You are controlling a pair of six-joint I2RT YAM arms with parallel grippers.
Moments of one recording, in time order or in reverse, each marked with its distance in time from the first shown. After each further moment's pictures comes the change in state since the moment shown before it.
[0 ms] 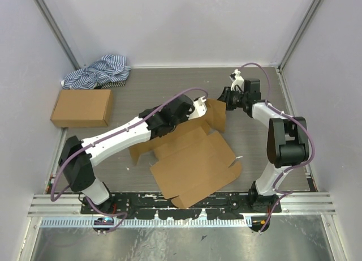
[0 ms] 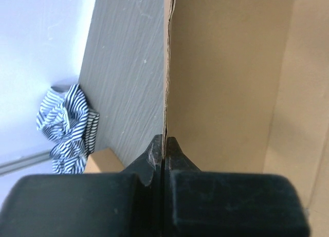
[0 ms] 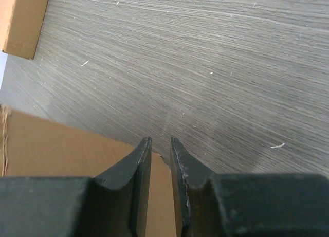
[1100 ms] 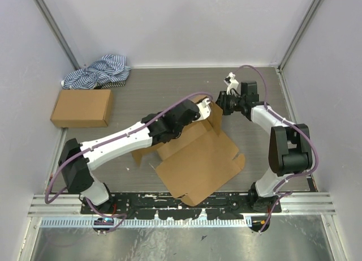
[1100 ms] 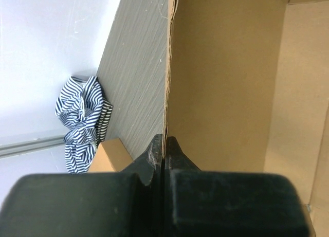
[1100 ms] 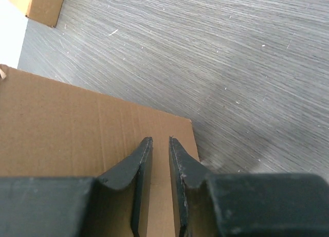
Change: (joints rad) left arm -0.084 0.005 0.022 0.005 -0.200 -0.059; right arm 0.052 -0.096 -0.033 -0.103 -0.047 -0.025
